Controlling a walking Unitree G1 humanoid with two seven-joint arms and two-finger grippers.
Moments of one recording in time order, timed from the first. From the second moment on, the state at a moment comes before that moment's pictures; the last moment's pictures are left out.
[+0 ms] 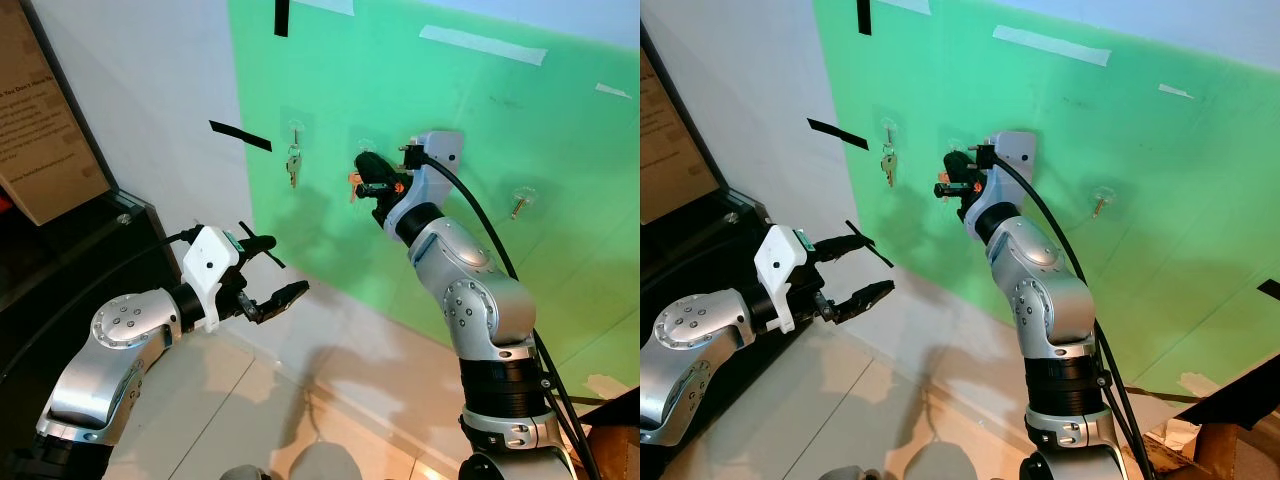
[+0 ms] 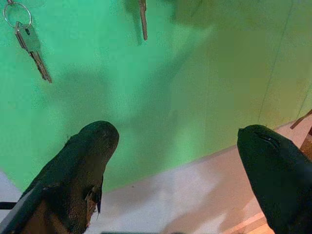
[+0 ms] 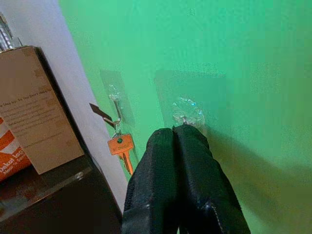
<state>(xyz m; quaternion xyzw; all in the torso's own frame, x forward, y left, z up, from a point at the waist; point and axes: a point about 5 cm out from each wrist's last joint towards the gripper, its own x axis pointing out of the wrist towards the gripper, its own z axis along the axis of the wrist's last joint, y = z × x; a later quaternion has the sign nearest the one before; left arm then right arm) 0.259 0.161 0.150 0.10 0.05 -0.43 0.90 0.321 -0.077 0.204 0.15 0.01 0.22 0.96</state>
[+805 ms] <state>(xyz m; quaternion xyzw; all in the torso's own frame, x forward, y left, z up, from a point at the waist) 0.259 0.161 0.151 0.10 0.05 -0.43 0.90 0.320 -0.072 0.208 0.15 0.00 0.25 0.96</state>
